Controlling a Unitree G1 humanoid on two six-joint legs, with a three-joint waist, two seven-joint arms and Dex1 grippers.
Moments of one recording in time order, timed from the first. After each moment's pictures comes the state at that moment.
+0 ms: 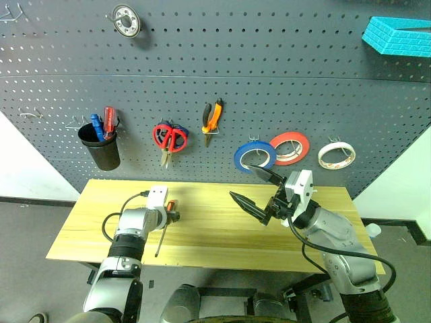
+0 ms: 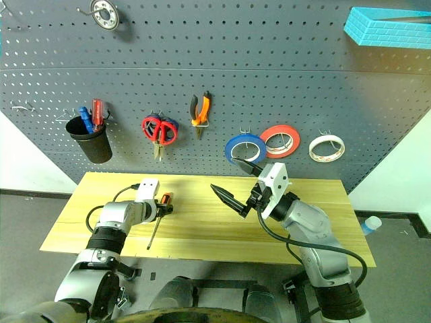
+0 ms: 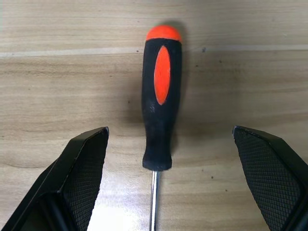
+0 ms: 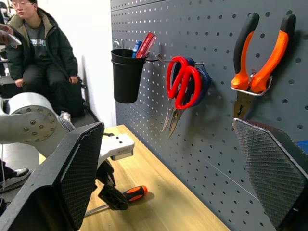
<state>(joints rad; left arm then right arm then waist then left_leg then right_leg) -0.45 0.19 0.06 0.52 -0.07 0.92 -0.20 -0.01 -0.37 0.07 -0.35 0.43 0.16 0.75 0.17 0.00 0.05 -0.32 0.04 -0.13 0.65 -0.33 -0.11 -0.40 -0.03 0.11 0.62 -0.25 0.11</state>
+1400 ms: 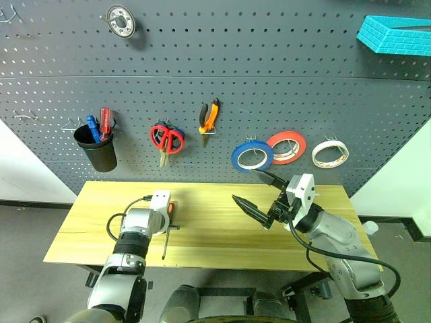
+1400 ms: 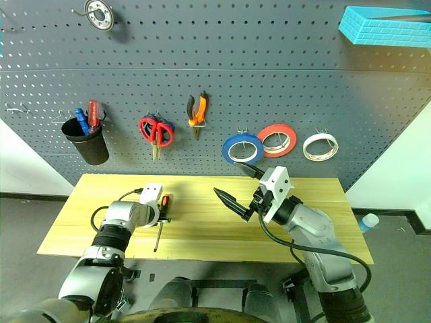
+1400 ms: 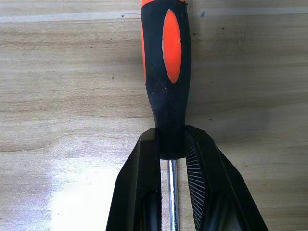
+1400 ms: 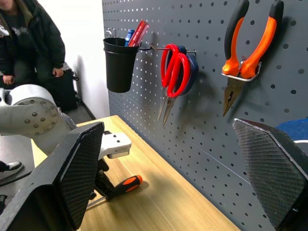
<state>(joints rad) -0.43 0.17 0.01 0.51 -0.05 0.96 -0.14 0.03 -0.39 0.07 -0.37 0.41 0.16 0.74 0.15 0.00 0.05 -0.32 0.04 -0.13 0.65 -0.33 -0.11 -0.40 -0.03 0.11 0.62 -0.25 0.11</state>
